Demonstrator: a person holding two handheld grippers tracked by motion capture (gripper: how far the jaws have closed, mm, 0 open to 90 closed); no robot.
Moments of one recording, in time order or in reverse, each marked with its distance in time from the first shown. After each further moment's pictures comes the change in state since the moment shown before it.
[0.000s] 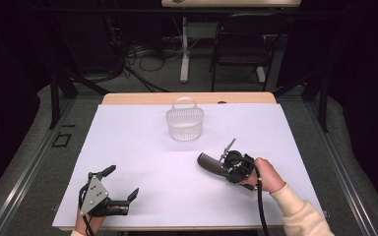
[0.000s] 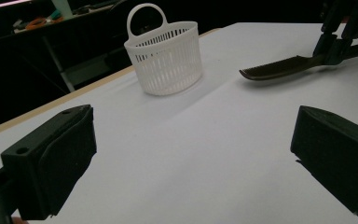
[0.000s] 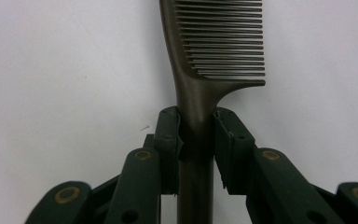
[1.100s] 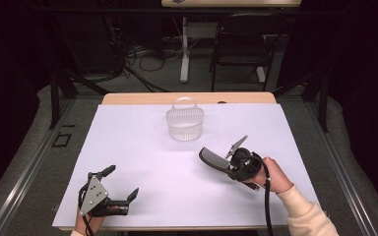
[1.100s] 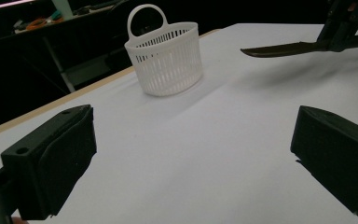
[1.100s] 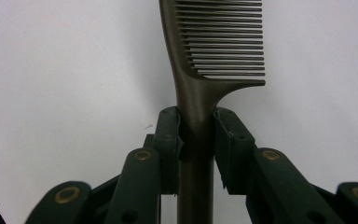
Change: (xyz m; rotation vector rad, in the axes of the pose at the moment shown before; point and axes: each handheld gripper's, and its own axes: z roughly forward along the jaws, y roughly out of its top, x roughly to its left) left arm 0.000 0.000 0.000 -0.003 0.003 -0.001; right arm -0.006 -0.013 -0.021 -0.119 0.027 0.021
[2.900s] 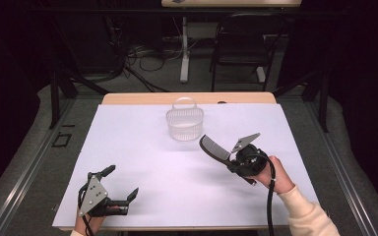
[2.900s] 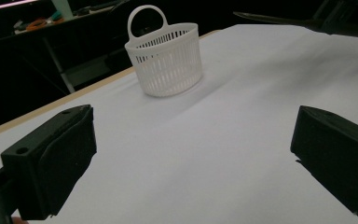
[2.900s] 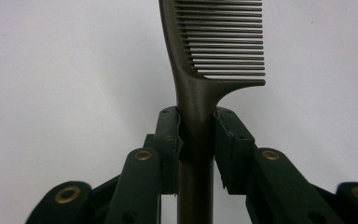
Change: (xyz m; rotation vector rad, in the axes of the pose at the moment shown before) left arm 0.000 0.000 0.000 -0.003 -0.001 0.000; right arm -0.002 -0.004 -0.021 -0.202 -0.035 0.021
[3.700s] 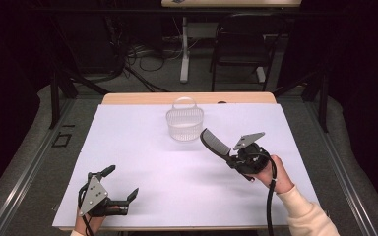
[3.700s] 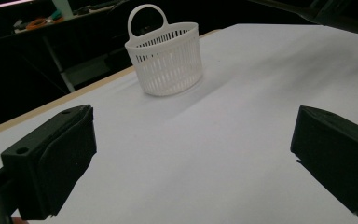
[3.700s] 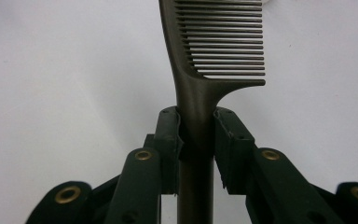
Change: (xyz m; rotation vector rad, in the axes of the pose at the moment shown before) left arm 0.000 0.000 0.000 0.001 0.001 -0.004; right arm -0.001 0.001 -0.007 -0.080 -0.033 0.014
